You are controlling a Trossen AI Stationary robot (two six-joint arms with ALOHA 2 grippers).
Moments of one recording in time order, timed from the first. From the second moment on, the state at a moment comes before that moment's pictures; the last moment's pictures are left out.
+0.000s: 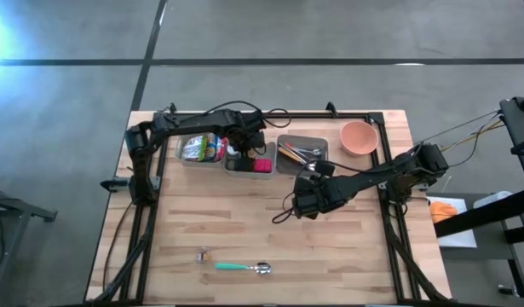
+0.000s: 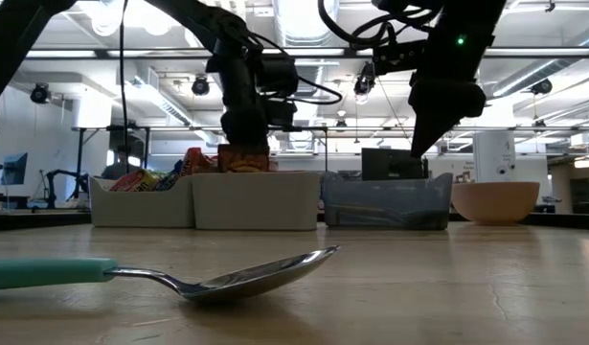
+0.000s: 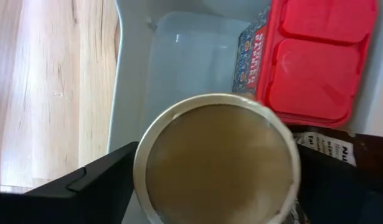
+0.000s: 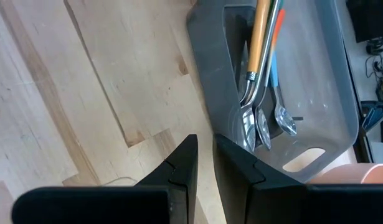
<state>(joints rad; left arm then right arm) 0.41 1.93 1.49 -0.90 0.07 0.34 0.25 1.67 1.17 -0.99 0.59 0.58</state>
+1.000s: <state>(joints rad) 0.40 1.72 1.62 -1.10 0.06 0.27 0.25 1.67 1.17 -0.97 0.59 0.58</state>
